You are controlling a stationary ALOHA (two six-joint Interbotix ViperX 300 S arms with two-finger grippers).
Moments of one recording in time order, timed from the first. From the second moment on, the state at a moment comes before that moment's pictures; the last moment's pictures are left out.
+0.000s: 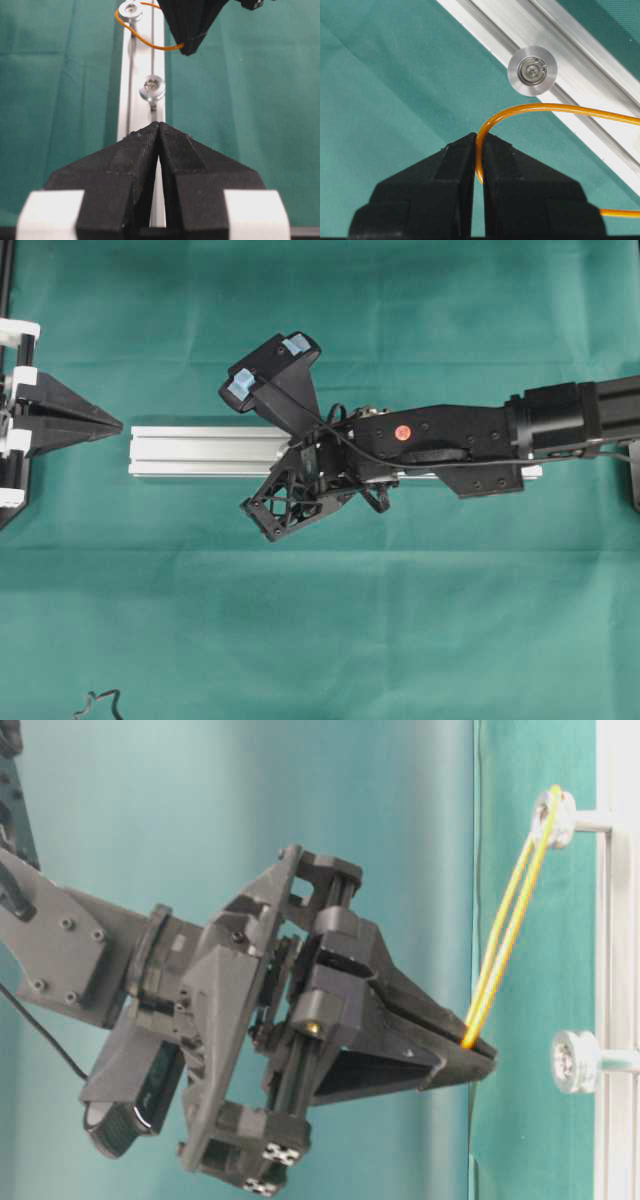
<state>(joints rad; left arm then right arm) -0.02 -0.98 1.02 0.04 0.36 0.00 0.09 0.30 -0.08 -0.08 0.94 1.16</state>
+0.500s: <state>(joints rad) -0.02 -0.98 1.03 0.04 0.36 0.00 0.07 0.32 -0.08 -0.08 0.91 1.16</state>
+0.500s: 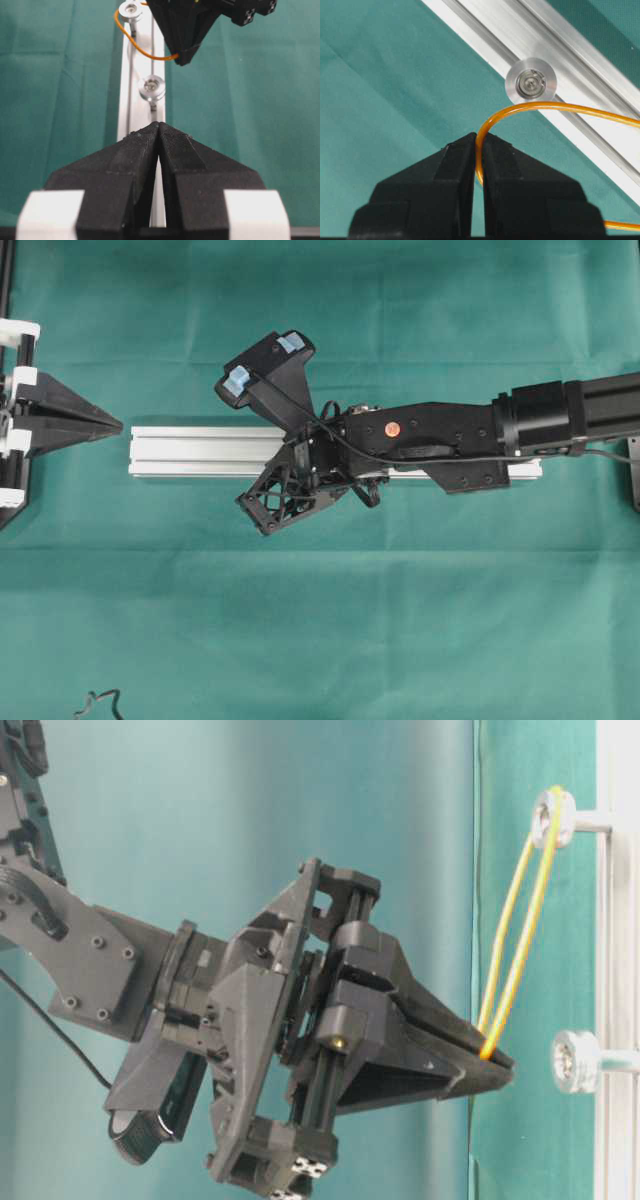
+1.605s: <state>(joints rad) -0.02 -0.98 1.02 0.03 0.36 0.00 0.05 0.38 -0.08 -0.12 0.83 1.16</state>
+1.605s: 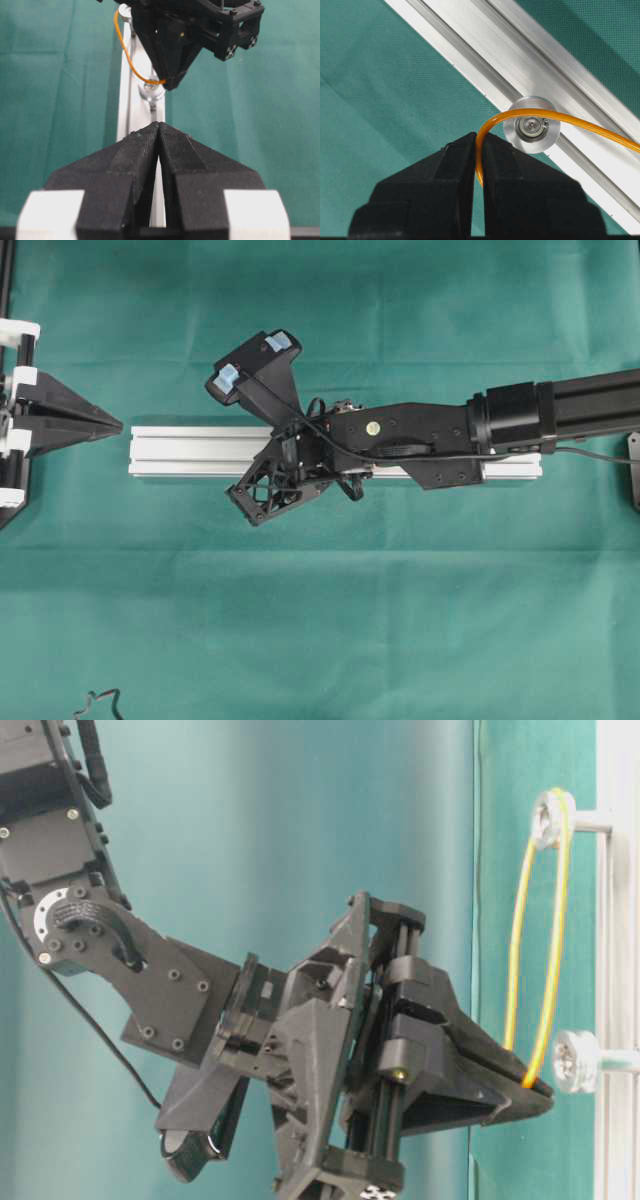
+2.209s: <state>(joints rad) -0.02 -0.98 1.02 0.04 0.36 0.00 0.04 0.40 -0.08 -0.14 0.79 1.16</state>
